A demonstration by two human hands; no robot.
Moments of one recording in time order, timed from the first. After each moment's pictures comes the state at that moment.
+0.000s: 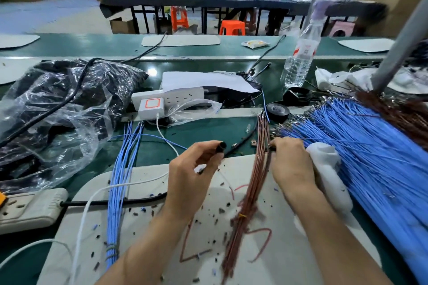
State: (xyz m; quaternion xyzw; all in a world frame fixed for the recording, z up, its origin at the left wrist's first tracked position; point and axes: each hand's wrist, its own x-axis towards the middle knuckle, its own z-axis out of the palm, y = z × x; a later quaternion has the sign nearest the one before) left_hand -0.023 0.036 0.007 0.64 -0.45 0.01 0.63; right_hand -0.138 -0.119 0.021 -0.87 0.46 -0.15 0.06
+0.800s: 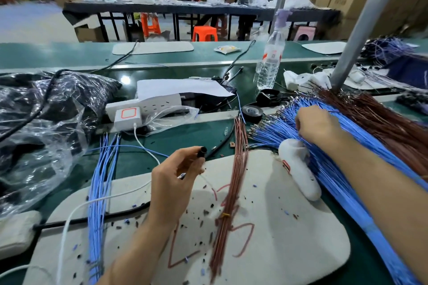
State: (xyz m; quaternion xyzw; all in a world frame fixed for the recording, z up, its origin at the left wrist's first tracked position) left_hand -0.024 0.035 0.007 0.62 -0.44 -0.06 0.65; right_hand -0.187 -0.207 0.090 -0.83 0.55 0.02 -0.08
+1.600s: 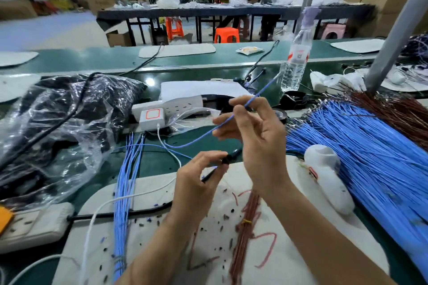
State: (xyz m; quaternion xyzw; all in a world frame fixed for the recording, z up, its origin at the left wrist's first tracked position) left_hand -0.025 0.033 0.015 0.65 -0.49 0.00 0.58; right_hand -0.103 -0.051 0.078 -0.62 0.05 -0.51 0.59
